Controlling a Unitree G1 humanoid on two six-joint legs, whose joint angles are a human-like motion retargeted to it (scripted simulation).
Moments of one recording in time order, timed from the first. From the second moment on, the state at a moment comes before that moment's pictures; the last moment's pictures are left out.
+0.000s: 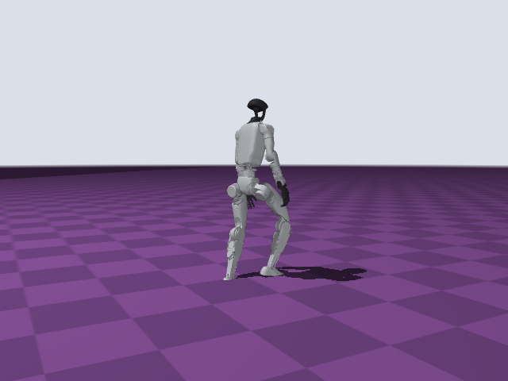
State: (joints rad) left arm -0.16 0.17 -0.38 1.31 0.03 -0.09 -0.02; right arm -0.17 -0.22 0.38 1.17 0.13 -0.11 0.03; waist -0.25 -0.12 0.17; left_leg 0.04 -0.18 -0.01 0.32 -0.46 0.05; right_leg -0.68 -0.25 -0.20 1.04 -0.20 0.10
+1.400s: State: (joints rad) left arm -0.18 0.23 -0.25 1.29 0.12 -0.08 -0.10; right arm -0.24 -0.29 0.42 1.03 0.05 -0.11 0.16; waist -0.11 -0.12 0.10; left_leg -0.78 -0.16 0.11 1.00 -0.49 0.11; right_leg -0.54 -0.24 -0.18 1.30 -0.01 0.13
